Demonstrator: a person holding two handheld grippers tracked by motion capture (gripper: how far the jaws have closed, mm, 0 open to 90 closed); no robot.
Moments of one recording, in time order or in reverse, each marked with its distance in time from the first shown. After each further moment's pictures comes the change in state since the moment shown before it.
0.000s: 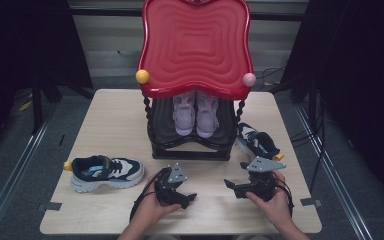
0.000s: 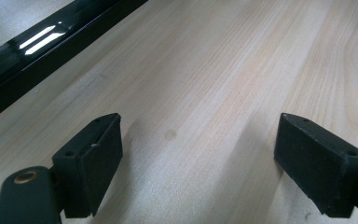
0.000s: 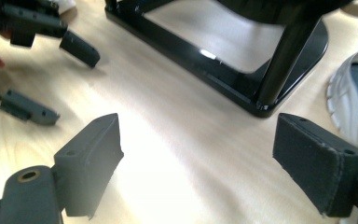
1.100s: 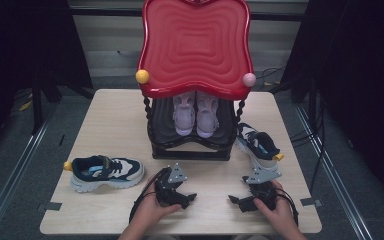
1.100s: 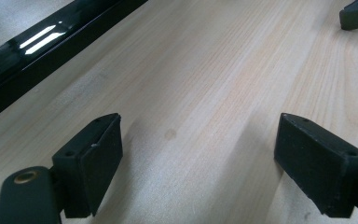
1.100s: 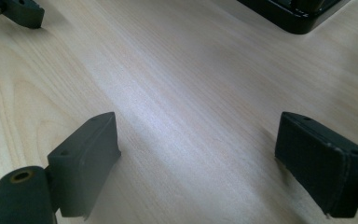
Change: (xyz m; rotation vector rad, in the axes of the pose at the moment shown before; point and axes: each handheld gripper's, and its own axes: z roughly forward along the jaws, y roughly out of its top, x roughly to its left) left arm 0.000 0.000 0.000 -0.005 0.001 -0.003; right arm -0.005 -0.041 0.009 0.154 0.057 -0.053
